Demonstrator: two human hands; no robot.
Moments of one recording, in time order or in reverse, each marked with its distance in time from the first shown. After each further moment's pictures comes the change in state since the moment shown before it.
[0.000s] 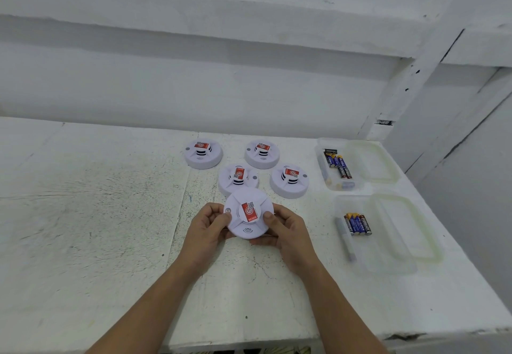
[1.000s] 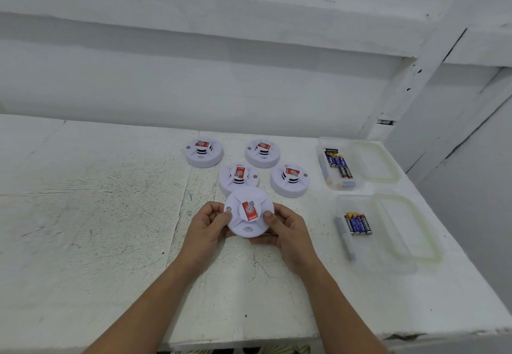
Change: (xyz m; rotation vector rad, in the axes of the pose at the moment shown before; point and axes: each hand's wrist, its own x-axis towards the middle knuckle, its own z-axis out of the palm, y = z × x) left_hand 0.000 0.000 0.002 -0.006 -0.002 0.019; right_hand 0.000 -0.001 0.001 0.005 0.002 0.003
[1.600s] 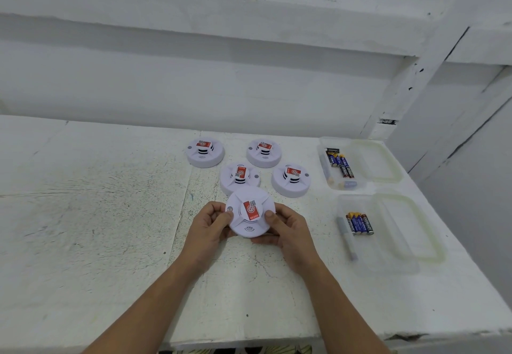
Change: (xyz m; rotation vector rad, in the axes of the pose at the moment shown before) left_hand -0.001 0.000 -0.001 0.021 -0.001 -0.008; right_hand 0.000 0.000 -0.001 0.005 -0.002 0.005
